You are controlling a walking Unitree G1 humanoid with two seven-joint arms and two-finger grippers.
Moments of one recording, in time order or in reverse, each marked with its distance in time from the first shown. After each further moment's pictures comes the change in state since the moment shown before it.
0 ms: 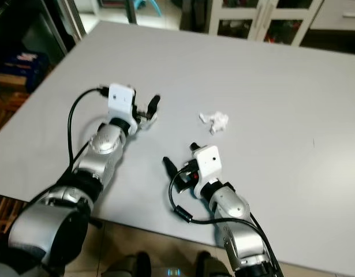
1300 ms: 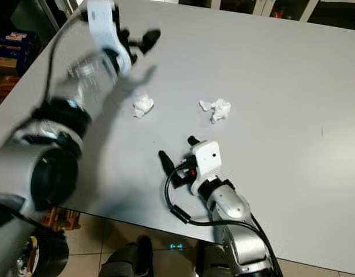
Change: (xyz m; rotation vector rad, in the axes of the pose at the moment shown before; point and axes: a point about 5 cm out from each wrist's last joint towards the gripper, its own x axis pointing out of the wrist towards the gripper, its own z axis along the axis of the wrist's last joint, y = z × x) left arm 0.053 0.031 0.118 -0.266 0.060 -0.046; right arm -0.002 0.009 0.020 -0.003 -0.051 0.002
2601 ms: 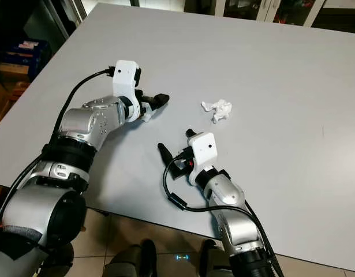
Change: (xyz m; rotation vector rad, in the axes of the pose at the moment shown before) left arm -0.029 -0.009 -0.088 0.032 0.410 -0.026; right arm 0.023 -0.008 -0.003 -0.017 -0.020 0.008
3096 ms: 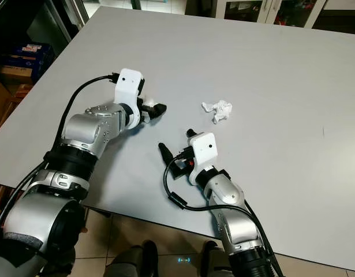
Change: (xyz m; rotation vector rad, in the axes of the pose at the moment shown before) left arm -0.002 -0.002 -0.014 0.098 0.052 0.051; right arm 0.000 -0.001 -0.002 0.002 -0.001 -0.006
